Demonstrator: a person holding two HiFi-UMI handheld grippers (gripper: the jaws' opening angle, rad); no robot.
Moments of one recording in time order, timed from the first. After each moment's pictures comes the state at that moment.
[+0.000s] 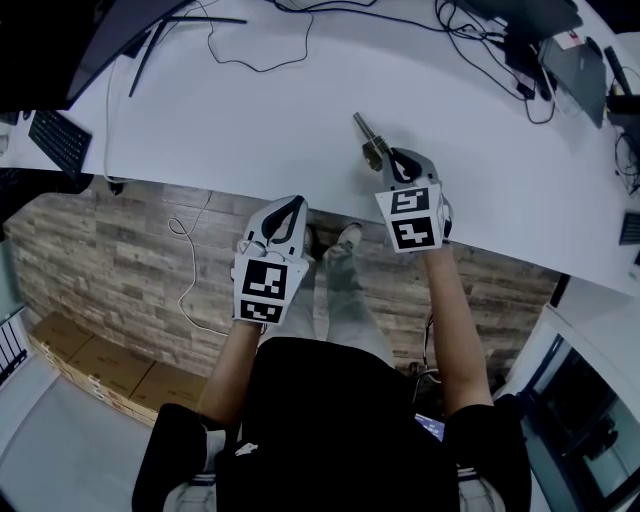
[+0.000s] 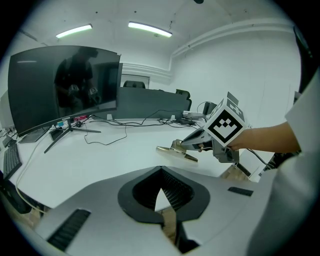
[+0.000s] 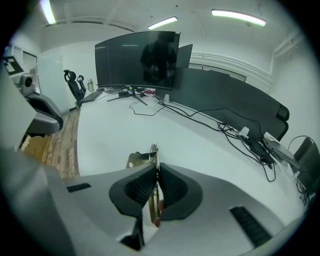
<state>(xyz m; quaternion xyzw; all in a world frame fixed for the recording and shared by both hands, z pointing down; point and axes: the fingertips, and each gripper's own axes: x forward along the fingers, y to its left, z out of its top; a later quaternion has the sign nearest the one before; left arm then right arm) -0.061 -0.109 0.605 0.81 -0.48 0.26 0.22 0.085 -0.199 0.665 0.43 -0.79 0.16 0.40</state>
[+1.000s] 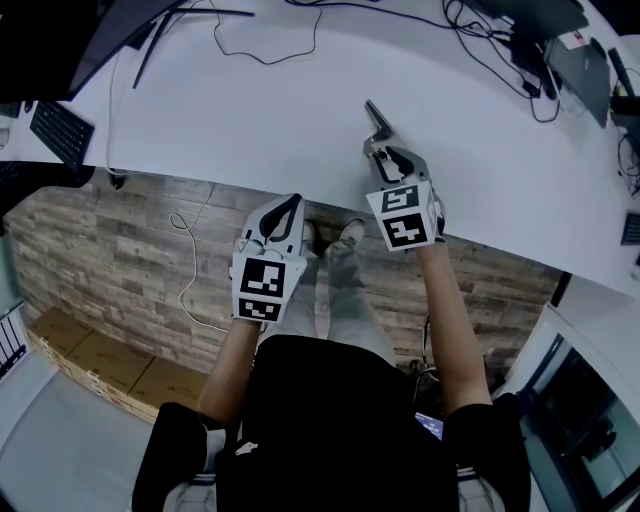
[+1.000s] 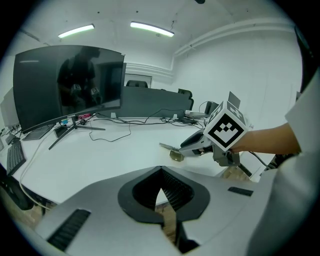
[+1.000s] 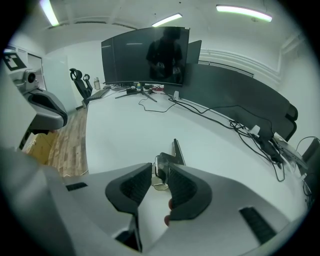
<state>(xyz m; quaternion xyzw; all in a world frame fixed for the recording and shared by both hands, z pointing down) -0.077 -0.096 0.608 0.80 -0.49 0.26 0.23 0.055 -0.179 0.679 0.40 -0.81 0.16 0.41</state>
